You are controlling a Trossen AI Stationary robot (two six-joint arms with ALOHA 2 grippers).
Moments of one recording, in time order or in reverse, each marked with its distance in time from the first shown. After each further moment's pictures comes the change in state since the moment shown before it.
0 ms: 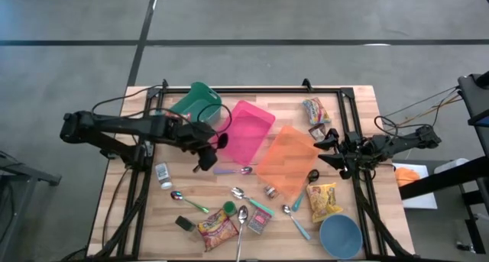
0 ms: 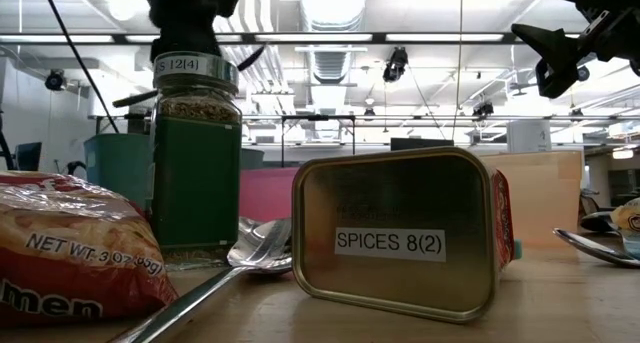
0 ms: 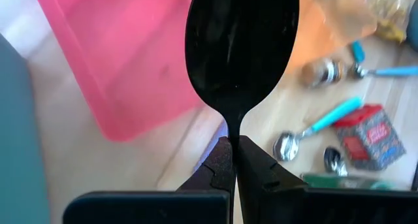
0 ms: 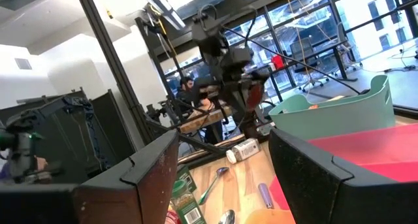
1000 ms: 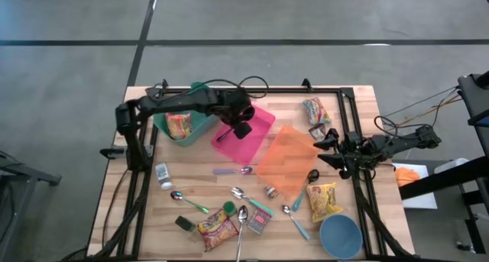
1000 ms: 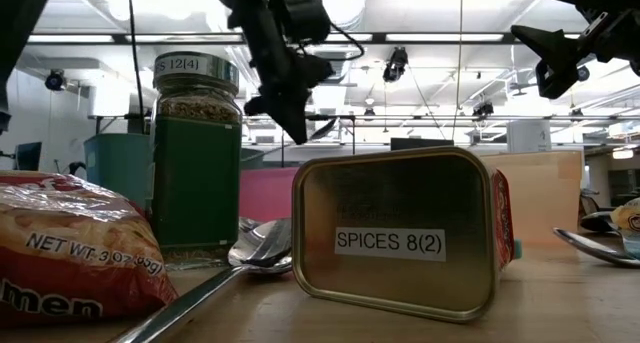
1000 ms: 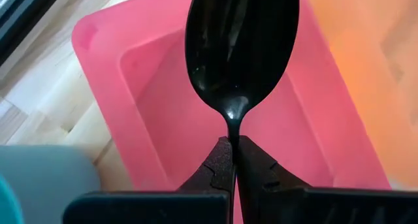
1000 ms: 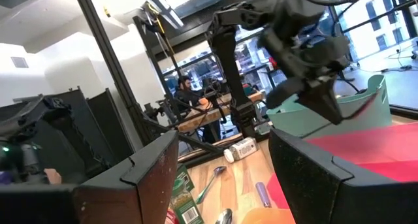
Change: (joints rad) left arm 0.357 0.590 0.447 -0.051 0.052 0.300; right arm 0.000 0.000 0.000 -0.006 0.007 -0.004
